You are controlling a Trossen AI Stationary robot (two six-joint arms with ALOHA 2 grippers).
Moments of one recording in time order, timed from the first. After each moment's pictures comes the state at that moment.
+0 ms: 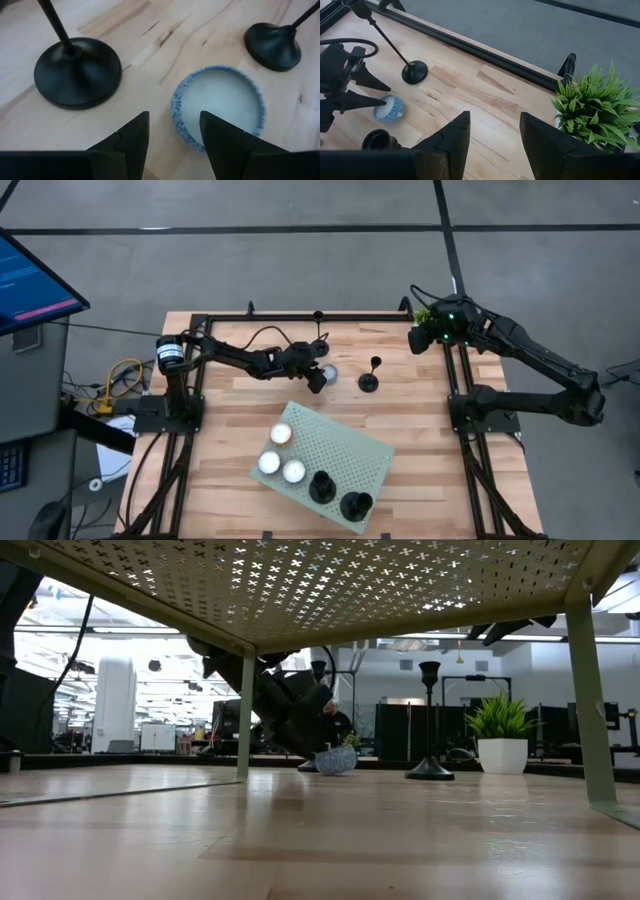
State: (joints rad) left arm 0.26 1.69 0.89 0.27 -0.13 -0.29; right arm -0.60 0.91 0.98 -0.84 0.21 0.36
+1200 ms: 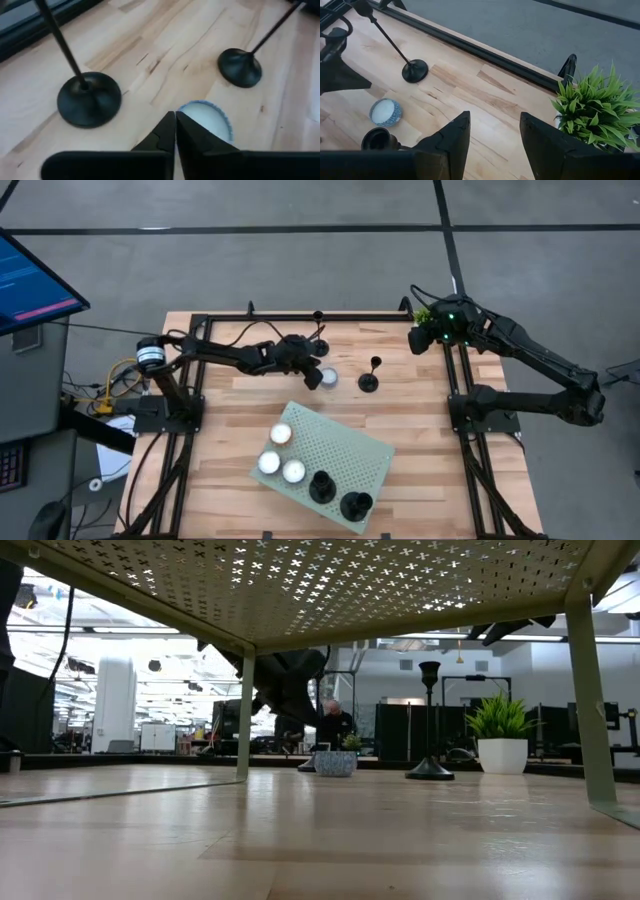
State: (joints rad) left arm 0.26 1.54 0.89 0.18 -0.11 -0.24; right arm -0.60 0.91 0.98 -0.84 0.21 0.34
